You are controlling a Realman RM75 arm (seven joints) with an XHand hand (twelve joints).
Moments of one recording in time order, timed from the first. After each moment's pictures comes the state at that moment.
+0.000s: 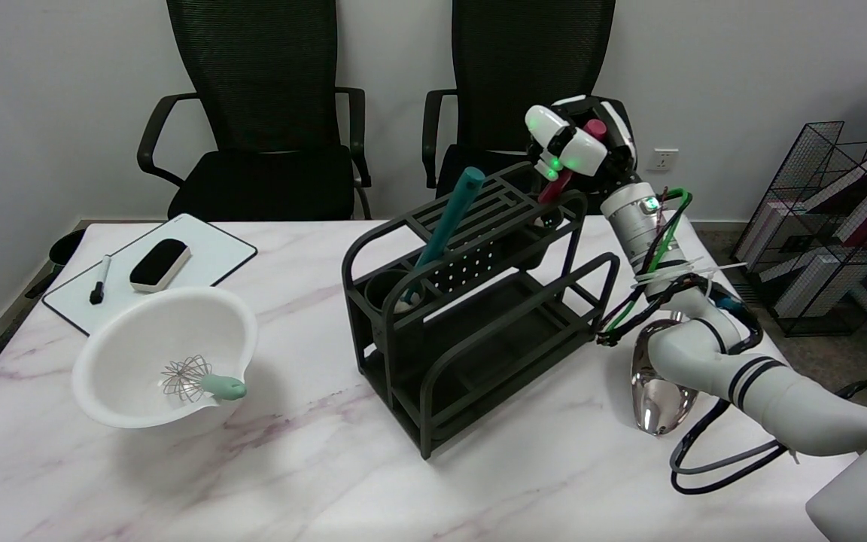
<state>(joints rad) 0.41 -1.04 -1.95 0.86 0.52 0.87 1.84</state>
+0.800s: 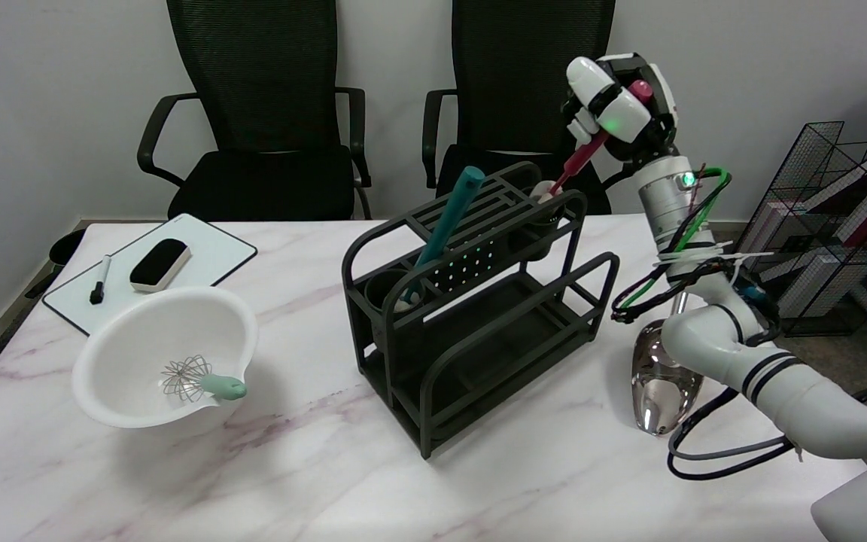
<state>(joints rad) 0.37 -1.03 -1.80 0.98 0.52 0.85 1.84</state>
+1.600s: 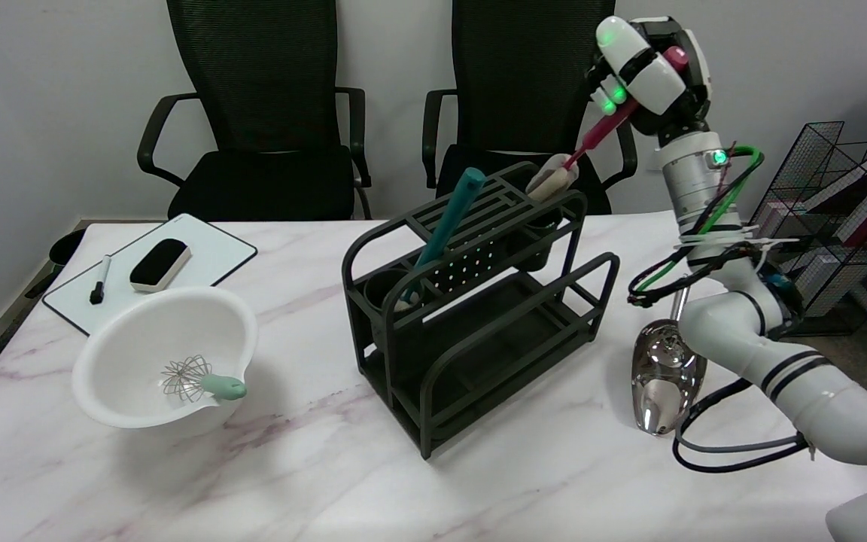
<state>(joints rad) 0.31 -1.01 -1.68 1.15 0.52 0.78 1.84</state>
